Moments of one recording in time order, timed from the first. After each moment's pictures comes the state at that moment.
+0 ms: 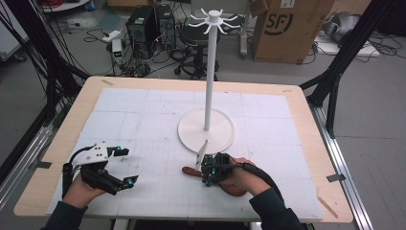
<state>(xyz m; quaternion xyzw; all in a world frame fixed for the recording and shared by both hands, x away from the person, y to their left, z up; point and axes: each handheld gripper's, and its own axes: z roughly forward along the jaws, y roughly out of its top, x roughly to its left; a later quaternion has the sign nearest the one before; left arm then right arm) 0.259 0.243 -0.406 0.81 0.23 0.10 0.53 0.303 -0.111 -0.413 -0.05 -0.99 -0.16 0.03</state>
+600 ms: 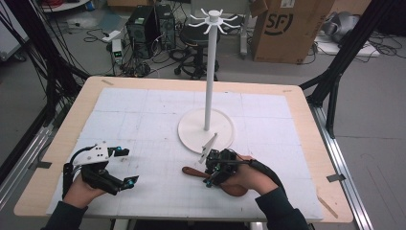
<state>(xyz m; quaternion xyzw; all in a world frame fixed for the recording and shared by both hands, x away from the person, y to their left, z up) 0.259 0.242 -0.406 0.81 0.23 0.10 0.53 0.299 -0.124 -0.388 -0.10 -0.97 -0.20 0.02</state>
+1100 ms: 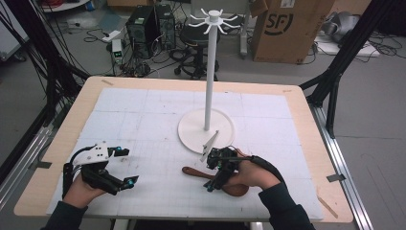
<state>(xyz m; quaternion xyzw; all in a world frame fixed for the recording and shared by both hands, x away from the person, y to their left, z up) 0.259 0.242 -0.407 0.81 0.24 0.10 0.53 0.304 -0.126 -0.387 -0.09 -0.97 -0.21 0.04</state>
